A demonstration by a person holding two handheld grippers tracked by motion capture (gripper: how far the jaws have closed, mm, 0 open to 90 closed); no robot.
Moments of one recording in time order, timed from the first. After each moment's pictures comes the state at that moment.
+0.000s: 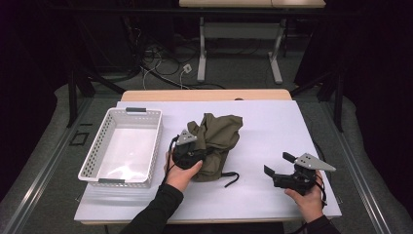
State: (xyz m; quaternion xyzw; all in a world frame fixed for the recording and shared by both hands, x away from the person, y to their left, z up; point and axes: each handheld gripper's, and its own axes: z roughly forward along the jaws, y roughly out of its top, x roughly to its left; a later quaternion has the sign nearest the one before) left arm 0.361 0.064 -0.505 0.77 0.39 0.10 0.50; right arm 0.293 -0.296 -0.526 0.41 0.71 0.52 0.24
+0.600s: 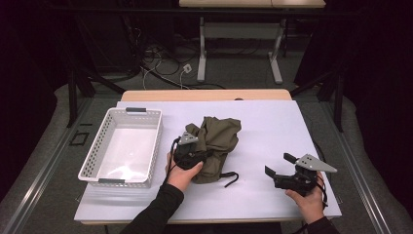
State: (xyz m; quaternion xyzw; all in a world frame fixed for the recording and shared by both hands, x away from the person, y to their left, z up) left arm 0.368 0.063 -0.519 0.78 0.40 0.08 0.48; right arm 0.290 -0.298 -0.525 0.42 0.70 0.52 0.24
